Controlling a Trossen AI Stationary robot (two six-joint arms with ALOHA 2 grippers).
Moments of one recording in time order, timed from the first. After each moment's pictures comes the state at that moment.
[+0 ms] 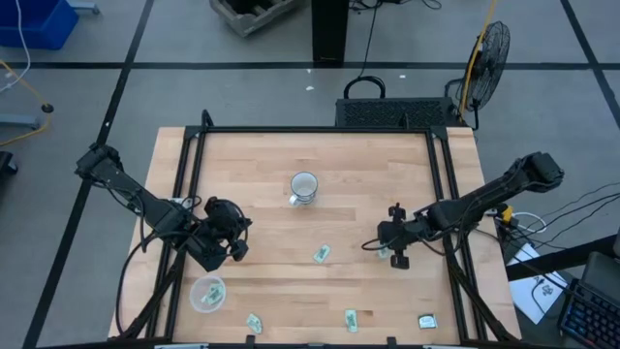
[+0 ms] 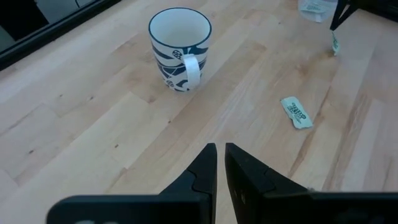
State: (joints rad) left arm -0.61 1.16 0.92 -0.87 -0.75 -1.09; right arm 0.38 1.18 0.57 -0.49 0.11 0.45
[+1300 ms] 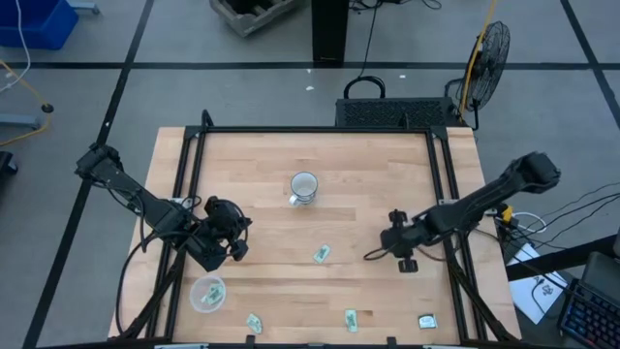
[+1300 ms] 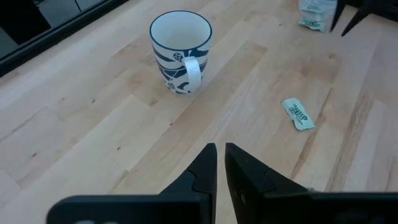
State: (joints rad) left arm -0.61 1.17 0.92 -0.87 -0.76 -1.08; right arm 0.41 1.23 0.57 -0.56 0.06 0.32
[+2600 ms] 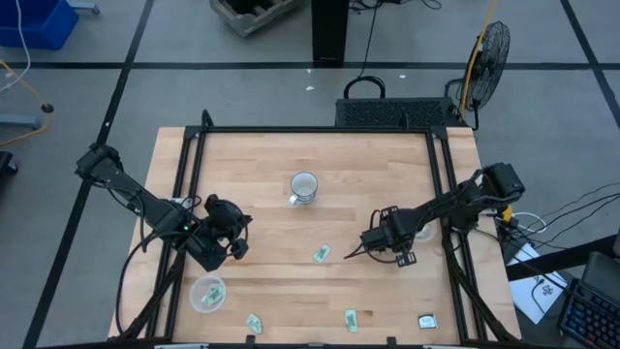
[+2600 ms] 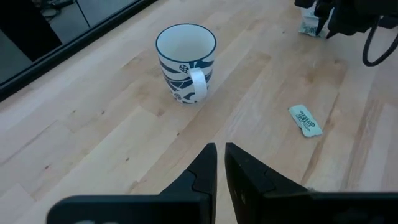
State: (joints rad) left arm -0.61 1.17 0.92 -0.87 -0.80 -1.04; right arm 0.28 1.63 0.83 -0.97 0.03 0.05
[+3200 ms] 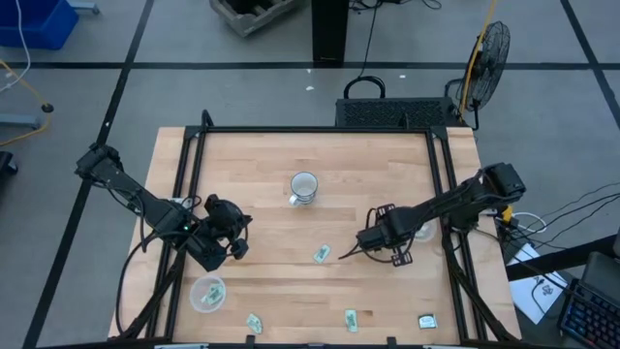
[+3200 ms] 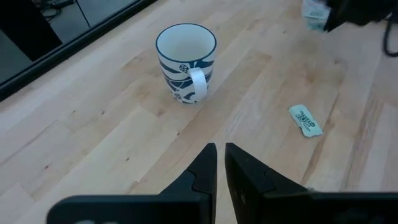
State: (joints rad) left arm -0.61 1.17 0.92 -0.87 -0.81 -1.04; right arm 0.29 1.62 0.97 -1.11 0.06 0.08
